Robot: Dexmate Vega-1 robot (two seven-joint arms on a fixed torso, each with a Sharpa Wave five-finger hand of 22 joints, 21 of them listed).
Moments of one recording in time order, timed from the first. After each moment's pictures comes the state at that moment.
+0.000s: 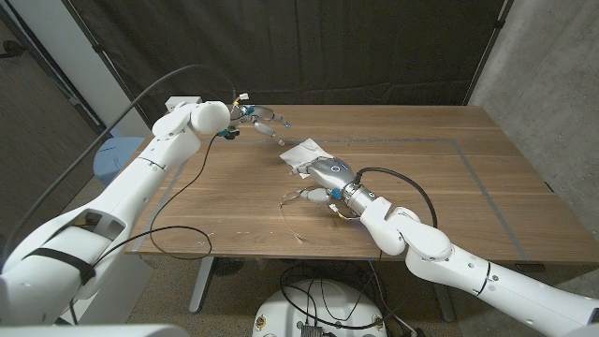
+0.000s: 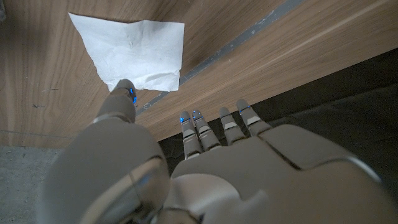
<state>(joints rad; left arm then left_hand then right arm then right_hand) 0.51 0.58 0.39 -1.47 0.70 -0.18 -0.61 0.68 -0.09 0.38 -0.16 0.27 0.26 -0.20 0.27 0.18 0.26 -0.21 0.22 0.19 0.09 -0.03 0.23 0.23 -0.01 0.04 0.44 0.19 -0.90 -0.78 -0.89 -2.05 -0.91 -0.23 -0.14 0.85 -0.03 0.42 -0.15 0.28 0.56 -0.18 0.25 0.18 0.57 -0.13 0.23 0.19 0.52 -0.05 0.22 0.24 0.32 -0.04 0.45 0.21</state>
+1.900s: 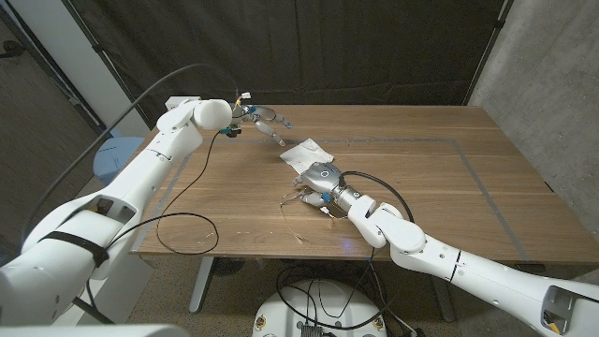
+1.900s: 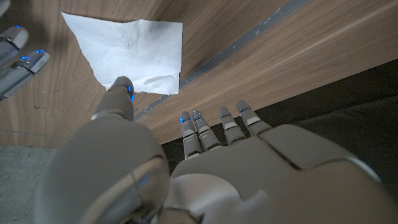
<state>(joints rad) 0.43 0.53 0.41 -1.32 0.70 -0.27 -0.61 0.71 -0.10 0.35 -0.14 0.32 0.26 -0.16 0.25 0.18 0.26 -0.20 0.21 0.20 0.09 -0.03 0.23 0.24 -0.02 0.04 0.43 0.19 -0.77 -0.68 -1.01 -1.85 -1.06 -0.27 -0.07 0.99 0.00 0.24 -0.13 0.32 0.70 -0.20 0.21 0.19 0.68 -0.16 0.26 0.24 0.61 -0.06 0.40 0.42 0.32 -0.04 0.48 0.22</state>
